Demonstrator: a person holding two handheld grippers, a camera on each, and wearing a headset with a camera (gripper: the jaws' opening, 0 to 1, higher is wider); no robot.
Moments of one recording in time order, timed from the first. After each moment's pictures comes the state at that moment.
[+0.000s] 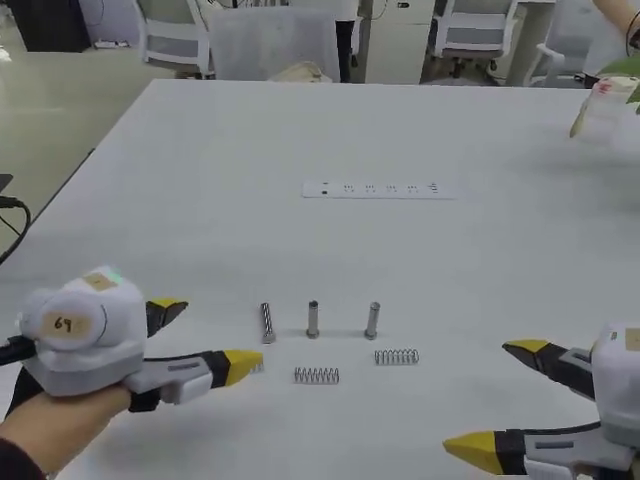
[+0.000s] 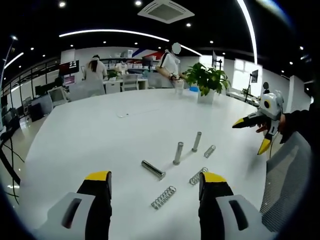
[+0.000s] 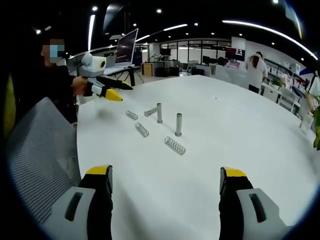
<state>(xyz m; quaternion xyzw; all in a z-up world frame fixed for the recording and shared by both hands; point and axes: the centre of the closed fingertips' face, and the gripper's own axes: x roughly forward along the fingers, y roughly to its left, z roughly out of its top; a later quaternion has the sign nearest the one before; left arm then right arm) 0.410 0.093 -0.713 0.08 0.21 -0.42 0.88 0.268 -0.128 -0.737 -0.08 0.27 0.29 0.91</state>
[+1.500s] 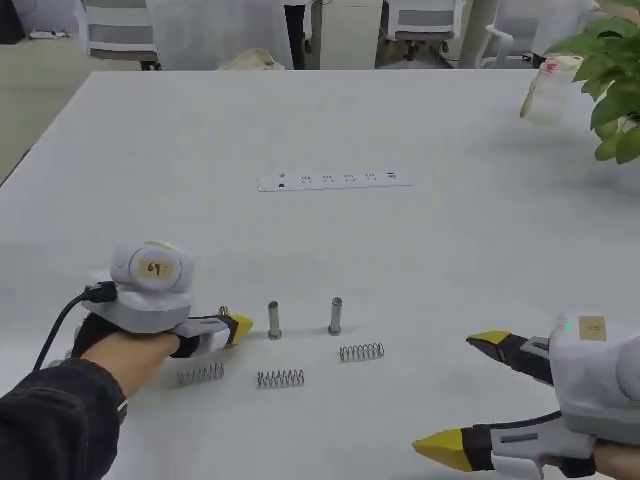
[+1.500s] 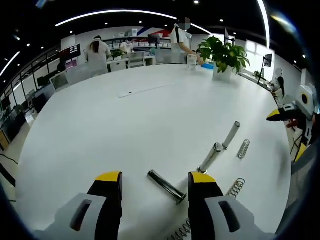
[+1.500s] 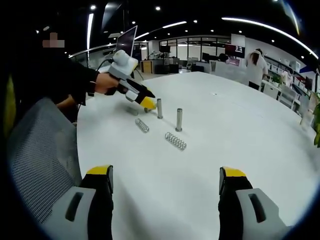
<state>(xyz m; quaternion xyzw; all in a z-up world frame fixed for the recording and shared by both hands) 0.457 0.042 -0.774 0.13 0.30 -0.38 0.87 0.263 -0.131 -0.744 -0.08 0.28 0.29 0.91</state>
